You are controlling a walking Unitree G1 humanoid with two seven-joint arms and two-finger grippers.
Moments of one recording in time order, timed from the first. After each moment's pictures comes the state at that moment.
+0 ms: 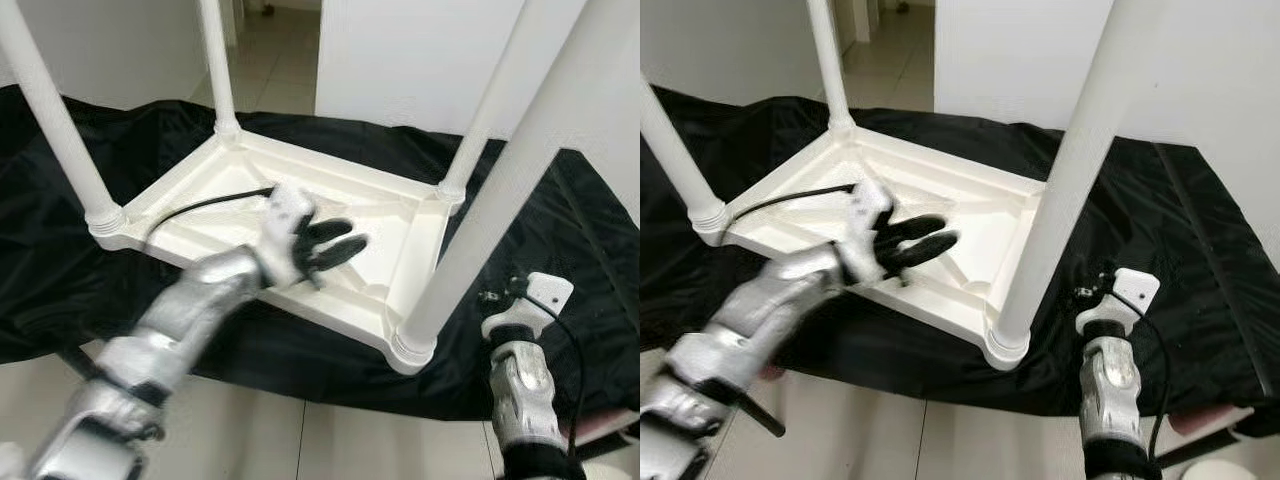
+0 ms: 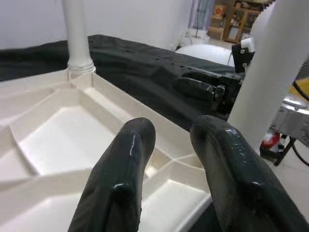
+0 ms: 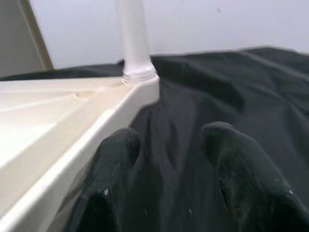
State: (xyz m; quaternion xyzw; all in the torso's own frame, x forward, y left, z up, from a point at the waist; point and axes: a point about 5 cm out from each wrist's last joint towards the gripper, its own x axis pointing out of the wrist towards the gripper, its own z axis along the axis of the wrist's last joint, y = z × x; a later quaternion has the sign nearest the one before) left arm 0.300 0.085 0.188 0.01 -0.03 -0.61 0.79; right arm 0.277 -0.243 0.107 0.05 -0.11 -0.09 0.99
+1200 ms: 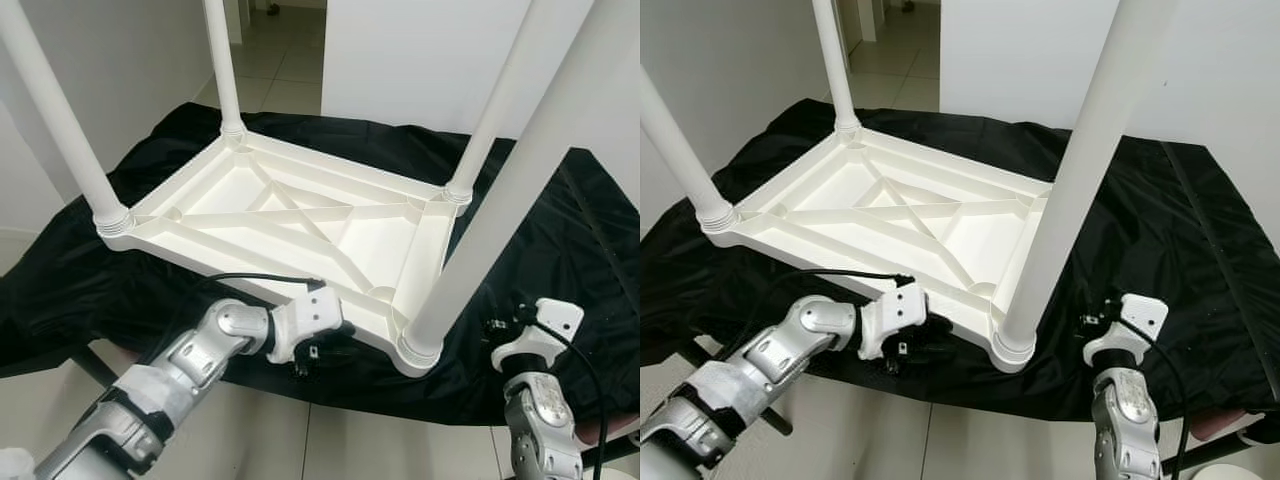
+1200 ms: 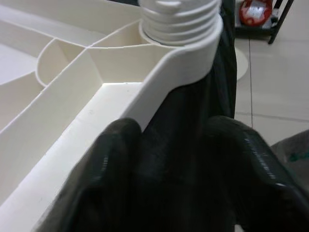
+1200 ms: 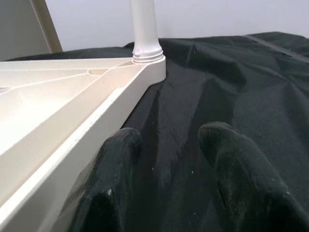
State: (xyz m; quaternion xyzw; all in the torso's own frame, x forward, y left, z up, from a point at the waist) left arm 0.286 0.047 0.120 0.23 0.05 -0.65 0.72; right arm 0.250 -0.241 0.110 0.04 -0.08 -0.08 0.99
